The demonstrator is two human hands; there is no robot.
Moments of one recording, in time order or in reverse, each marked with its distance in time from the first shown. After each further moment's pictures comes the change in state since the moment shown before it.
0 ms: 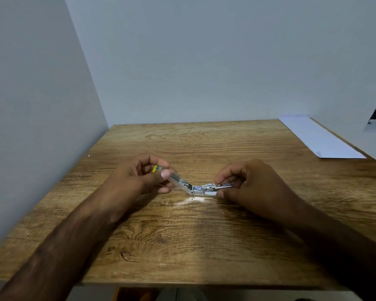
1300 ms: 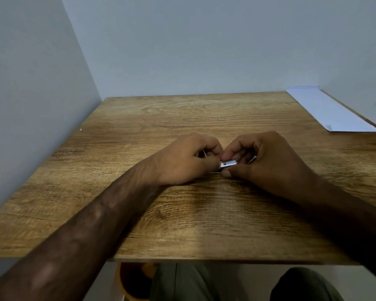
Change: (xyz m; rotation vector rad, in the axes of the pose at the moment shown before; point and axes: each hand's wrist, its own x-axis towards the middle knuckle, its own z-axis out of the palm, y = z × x) left_hand 0.034 0.004 0.069 0.795 -0.406 0.147; right_hand -0.003 0.009 -0.004 0.110 -0.001 -0.099
